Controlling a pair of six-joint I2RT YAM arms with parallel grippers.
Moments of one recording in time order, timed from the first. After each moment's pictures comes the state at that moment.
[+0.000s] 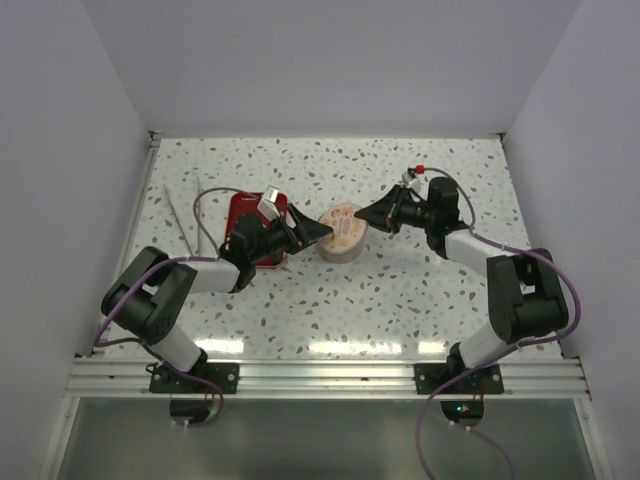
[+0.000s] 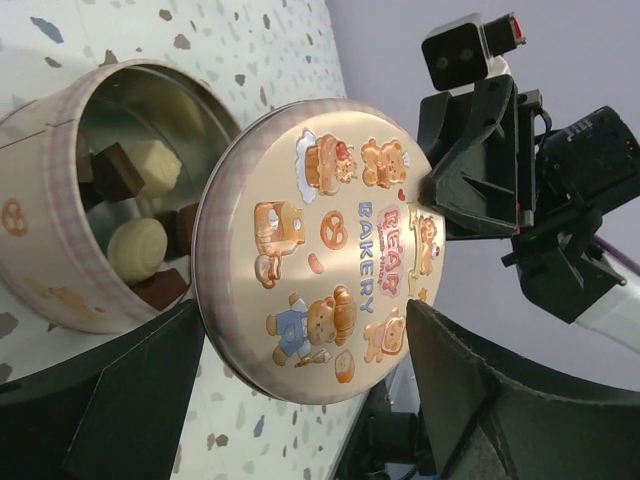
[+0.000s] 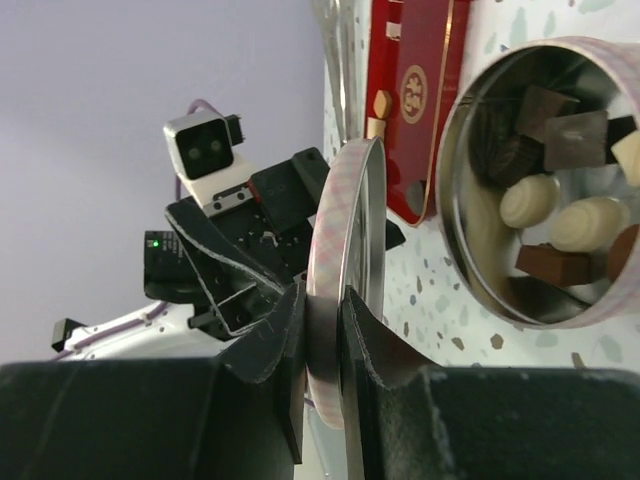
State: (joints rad) left arm -0.51 1.61 0.57 0.90 0.42 -1.11; right arm 0.20 1.57 0.81 0.42 -0.86 1.14
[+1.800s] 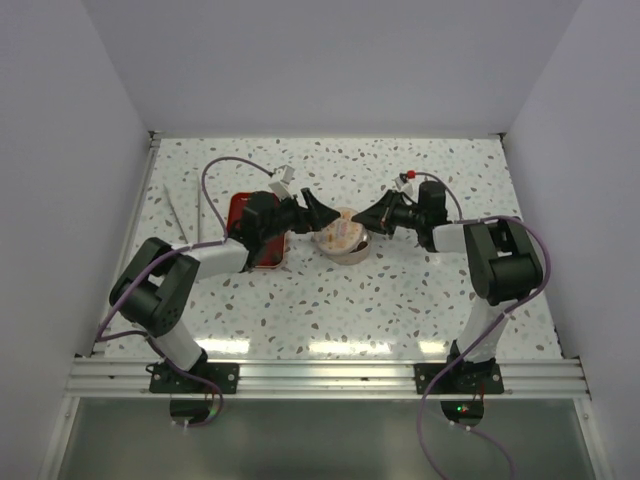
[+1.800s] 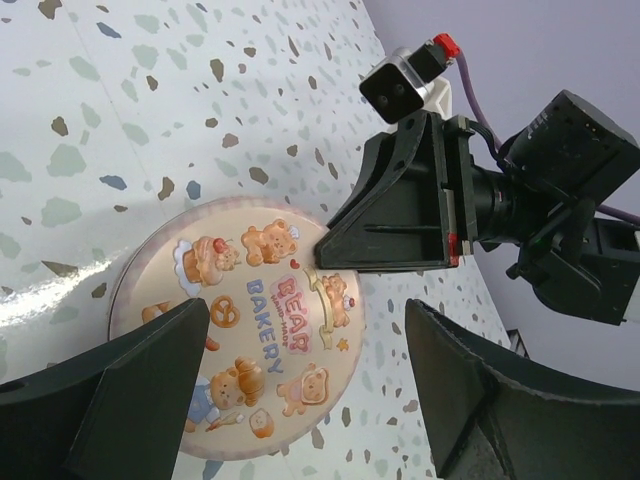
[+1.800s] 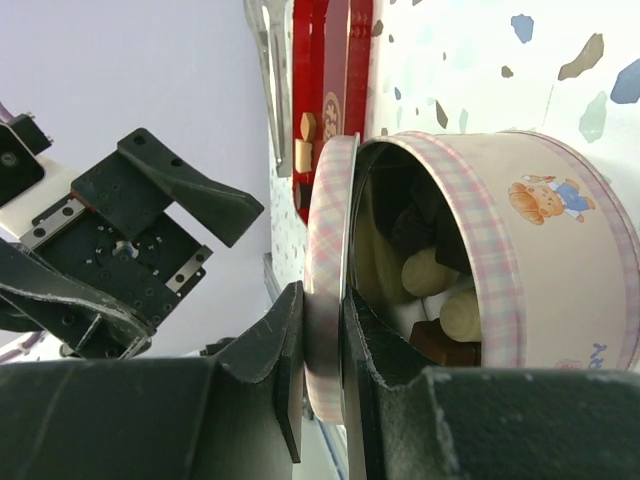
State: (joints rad) left arm -0.51 1.67 0.80 0.68 0.33 -0.76; right arm 0.17 1.86 0.86 0.56 -0.87 1.03
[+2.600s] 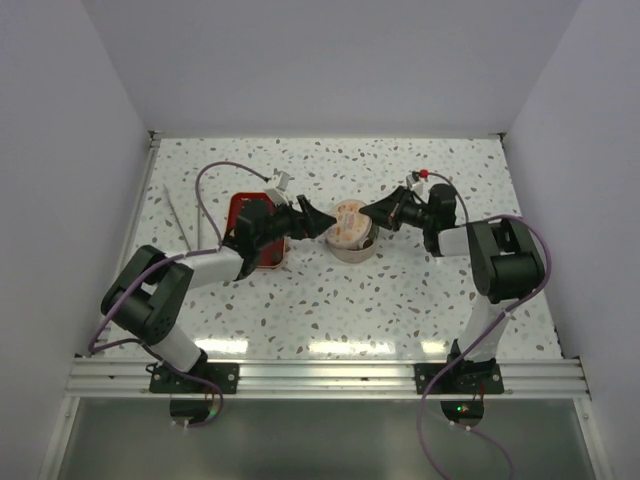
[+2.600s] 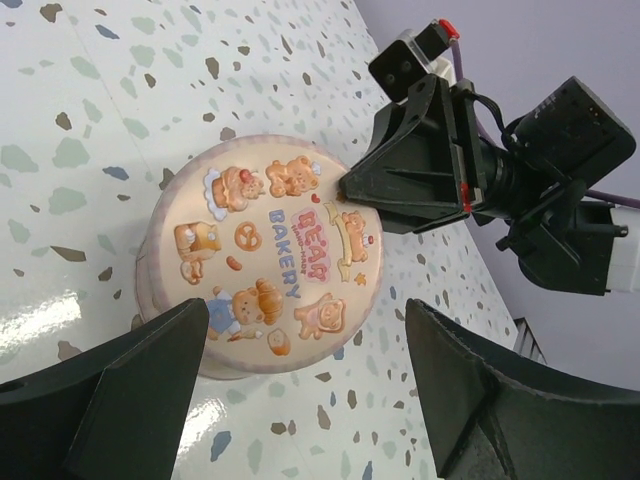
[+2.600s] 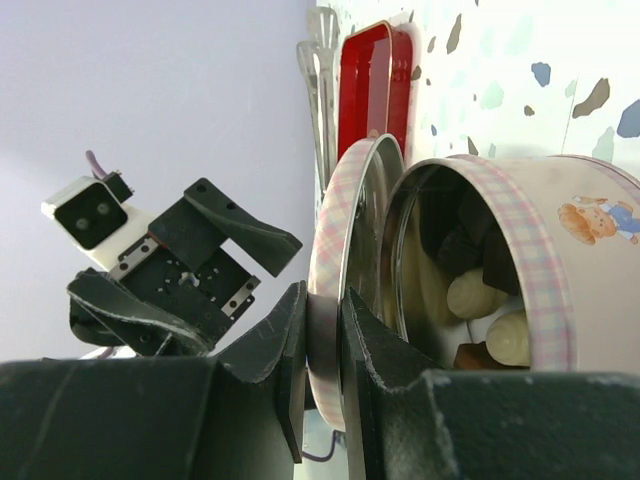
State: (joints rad) left arm -0.51 1.61 0.71 0.73 0.34 -0.73; right arm 0.13 1.88 0.80 0.82 -0.88 1.23
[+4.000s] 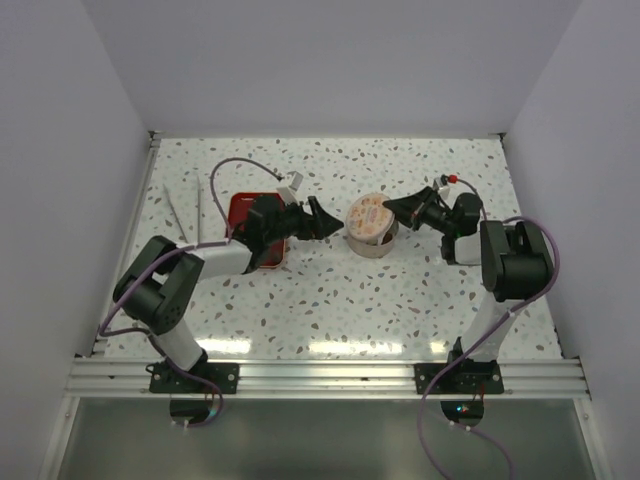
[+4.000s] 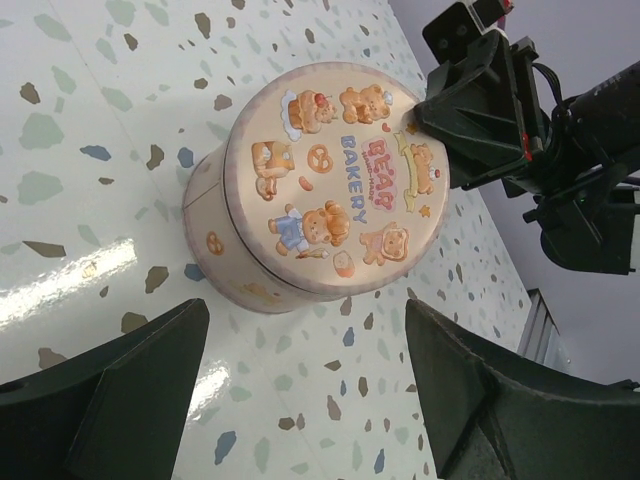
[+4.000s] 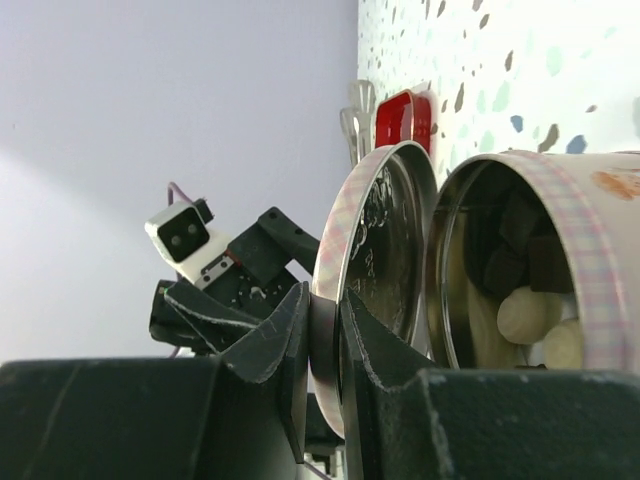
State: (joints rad) left arm -0.53 1.69 0.78 0.66 0.38 -0.69; right arm -0.02 1.86 0.71 1.06 -0.91 1.41
